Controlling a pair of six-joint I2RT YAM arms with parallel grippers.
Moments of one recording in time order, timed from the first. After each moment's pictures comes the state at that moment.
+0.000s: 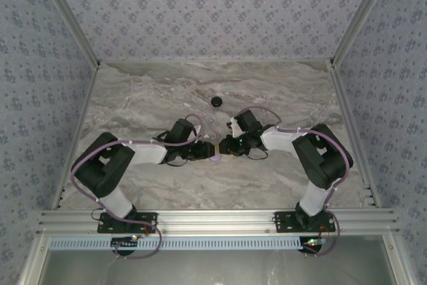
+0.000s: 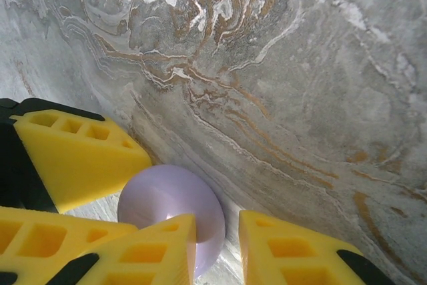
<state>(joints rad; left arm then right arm) -0.68 1.66 0.67 0.16 0.46 -0.76 0.59 1.74 0.85 -0.13 -0.53 0.59</state>
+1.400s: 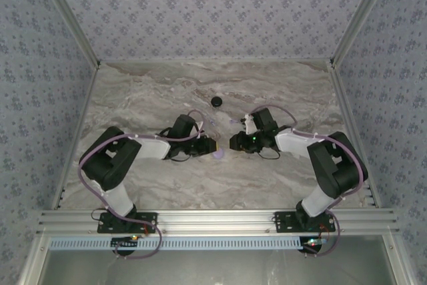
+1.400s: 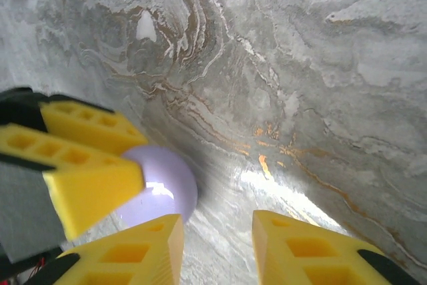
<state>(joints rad) -0.65 1.74 0.74 0.23 0.54 -0.80 0.45 1.60 0.74 -0.13 -0.58 0.53</state>
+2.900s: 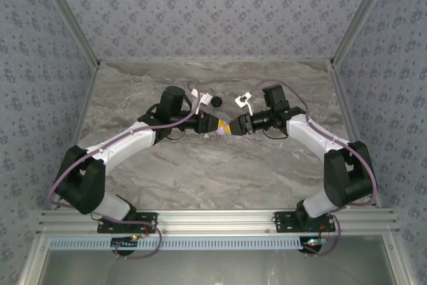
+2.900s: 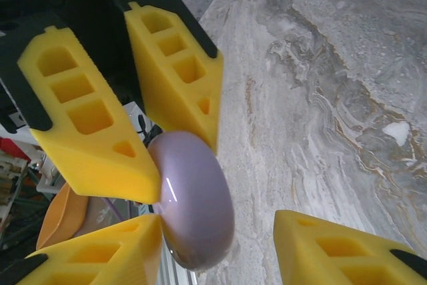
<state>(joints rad) -0.60 1.47 0.99 -0.04 0.74 -0.43 0.36 1.51 0.99 -0.31 -1.09 0.10</state>
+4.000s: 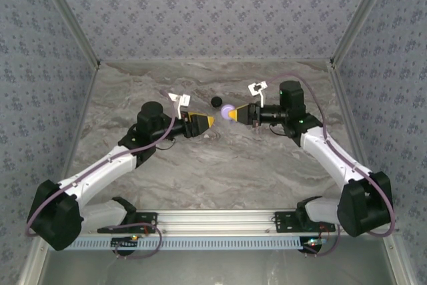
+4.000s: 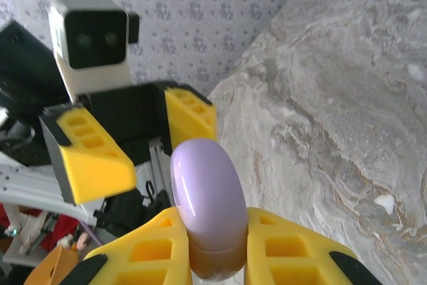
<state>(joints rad) -0.61 1.15 0.73 0.23 0.54 -0.69 0.33 1.26 0.91 -0.02 -0.98 0.42</state>
